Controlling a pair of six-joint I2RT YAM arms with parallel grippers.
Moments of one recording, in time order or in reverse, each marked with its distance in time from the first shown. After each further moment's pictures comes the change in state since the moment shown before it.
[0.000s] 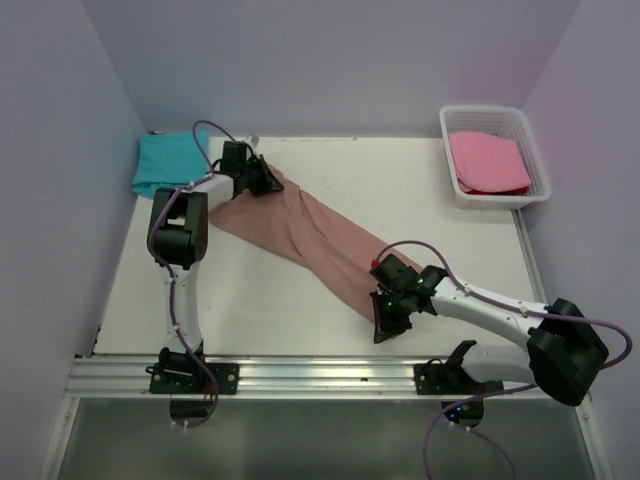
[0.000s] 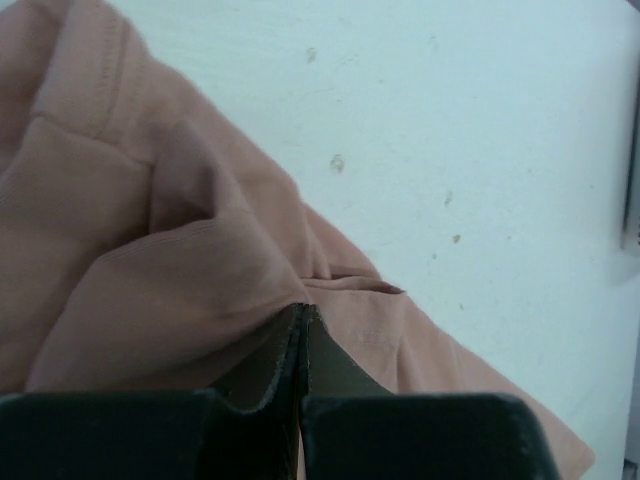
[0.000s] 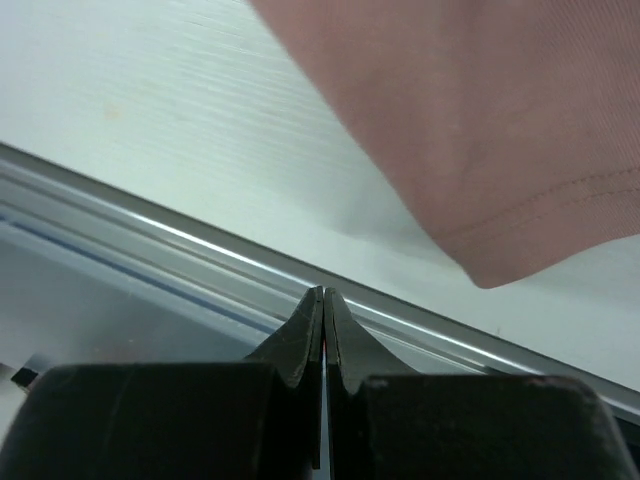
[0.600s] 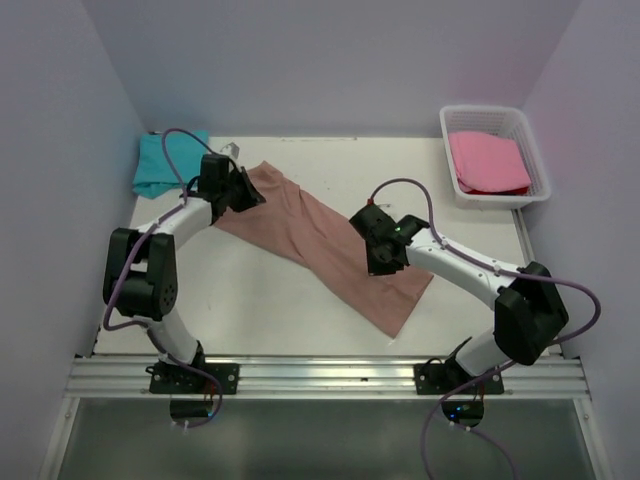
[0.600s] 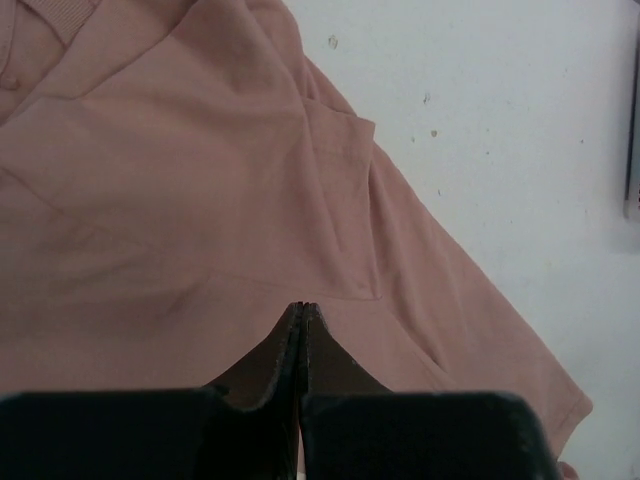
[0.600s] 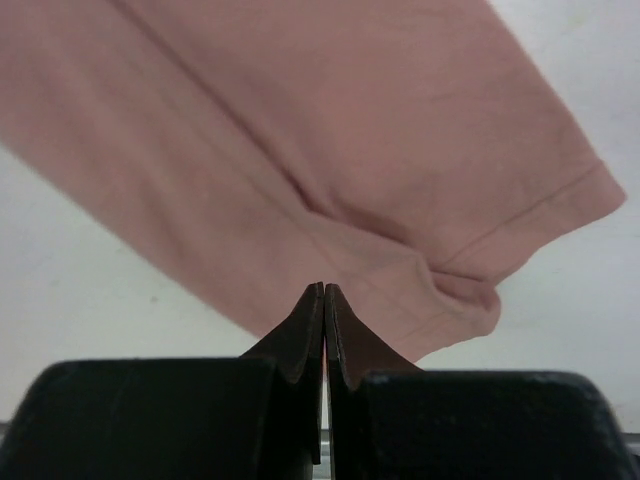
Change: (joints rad) left arm -0.004 -0.480 -0.403 -0.027 -0.121 0.025; right arm -0.045 0.255 0.483 -0.127 0.505 -0.078
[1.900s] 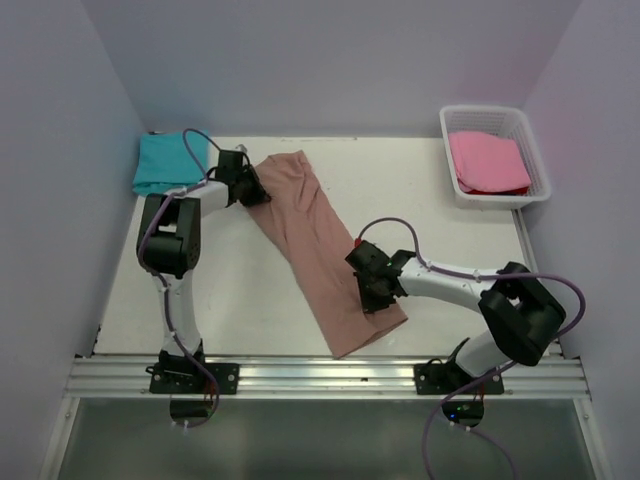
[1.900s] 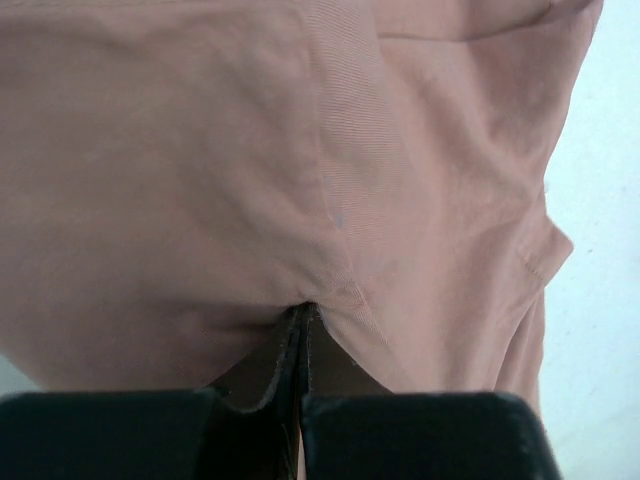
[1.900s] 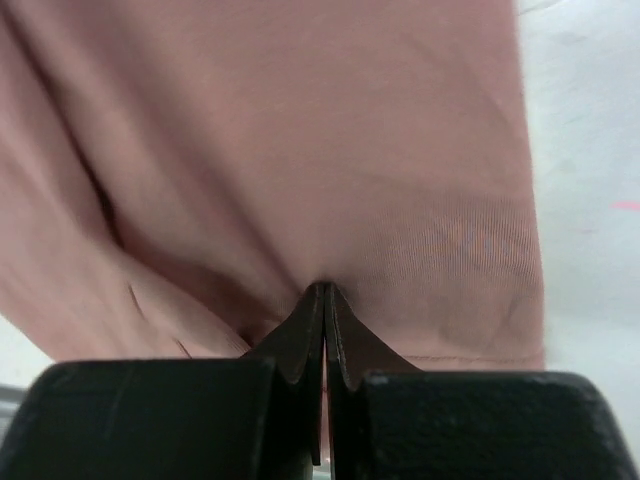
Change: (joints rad) left arm 0.009 0.320 0.190 -0.012 -0.095 -0.057; right arm 0.042 0.025 -0.307 0.256 -0.161 0.010
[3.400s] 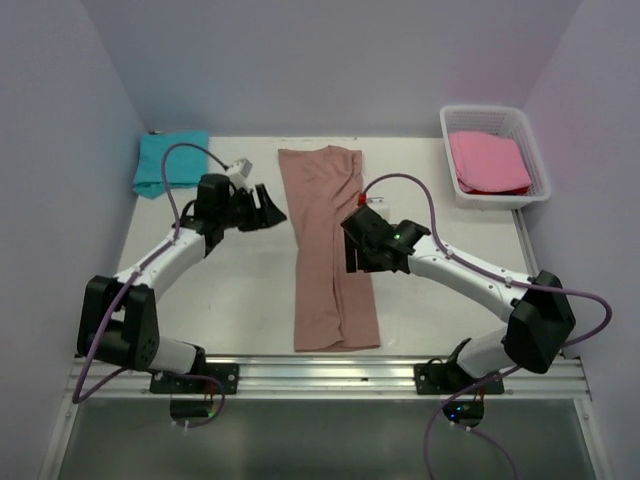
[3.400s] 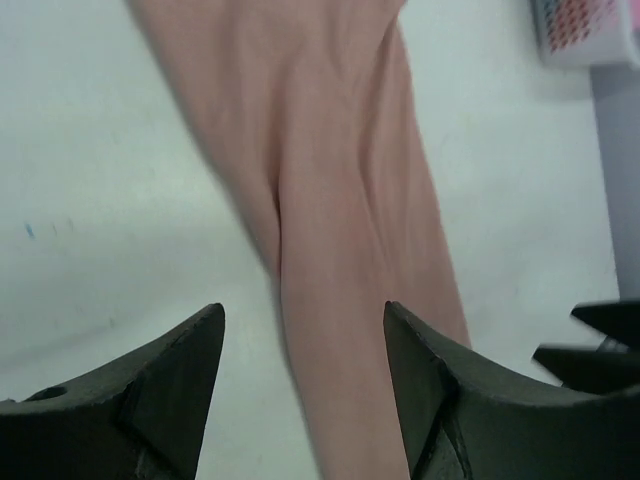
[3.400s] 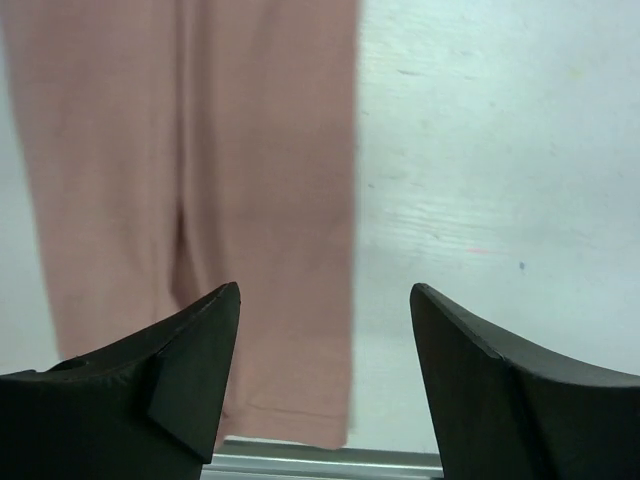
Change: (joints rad) left arm -0.084 -0.648 -0.425 0.037 0.233 0.129; right arm 0.039 -0.049 0.352 -0.188 0.251 0.039
